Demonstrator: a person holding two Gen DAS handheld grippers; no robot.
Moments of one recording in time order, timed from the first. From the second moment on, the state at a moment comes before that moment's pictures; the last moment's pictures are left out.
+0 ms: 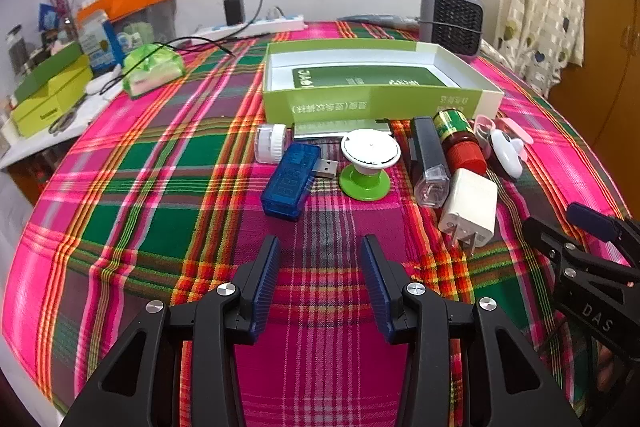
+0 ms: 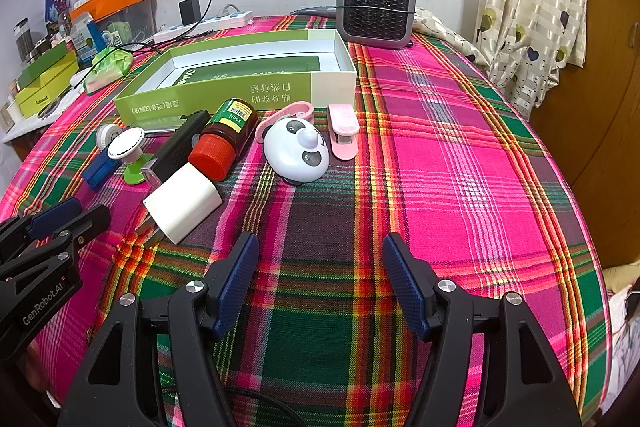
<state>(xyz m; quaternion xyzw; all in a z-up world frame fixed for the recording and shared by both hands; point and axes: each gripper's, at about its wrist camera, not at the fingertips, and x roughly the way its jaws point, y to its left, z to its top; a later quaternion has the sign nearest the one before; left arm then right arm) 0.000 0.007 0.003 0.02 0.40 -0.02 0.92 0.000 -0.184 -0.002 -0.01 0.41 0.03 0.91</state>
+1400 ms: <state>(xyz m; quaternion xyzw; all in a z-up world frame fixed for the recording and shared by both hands) 0.042 0.044 0.015 0.01 0.42 -0.10 0.90 0.028 -0.122 0.004 -0.01 0.43 0.06 0.90</state>
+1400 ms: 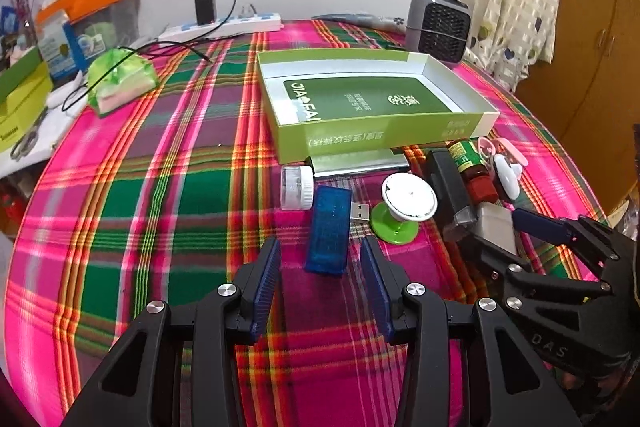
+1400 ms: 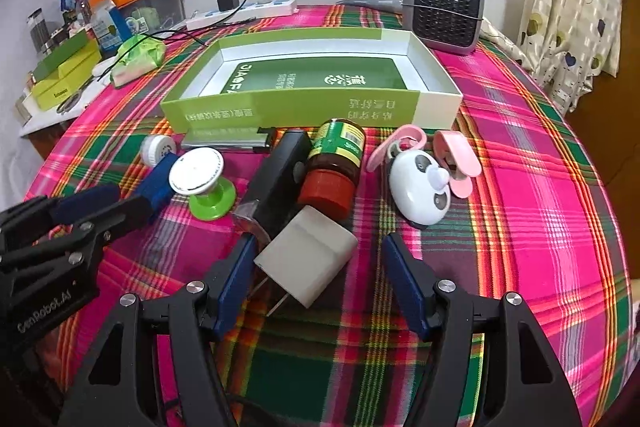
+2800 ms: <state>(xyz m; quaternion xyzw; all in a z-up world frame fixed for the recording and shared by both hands) 0.060 0.038 0.009 0.02 0.43 -0.09 0.90 0.027 -0.162 0.004 0.01 0.43 0.07 0.90</state>
